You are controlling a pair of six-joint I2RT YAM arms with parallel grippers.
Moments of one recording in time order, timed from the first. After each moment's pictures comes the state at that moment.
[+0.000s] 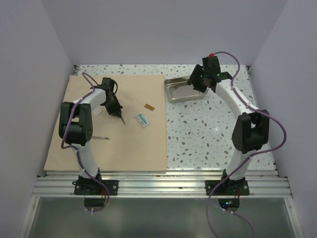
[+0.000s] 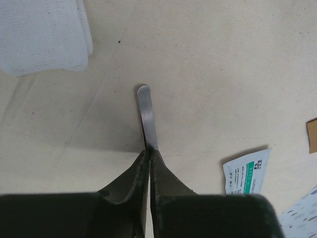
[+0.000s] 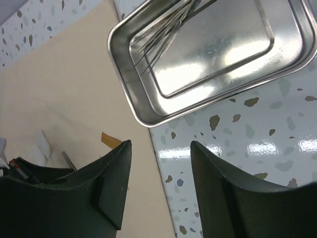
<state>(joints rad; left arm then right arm) -0.09 1.95 1.35 -0.68 0.07 -0.59 0.23 1.84 1.63 -0.55 -0.04 0.71</state>
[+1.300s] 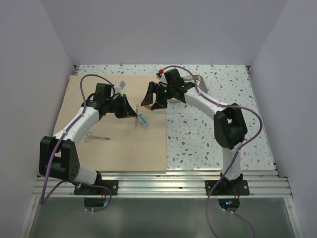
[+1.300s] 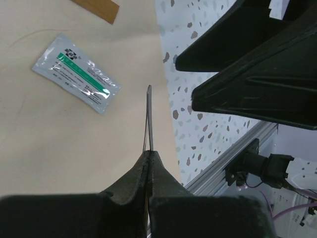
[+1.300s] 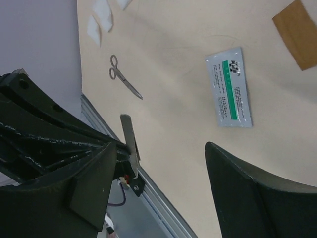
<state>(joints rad) -0.19 1.44 1.03 -0.45 0.59 -0.45 0.56 2.01 1.65 -0.40 -0.57 0.71</state>
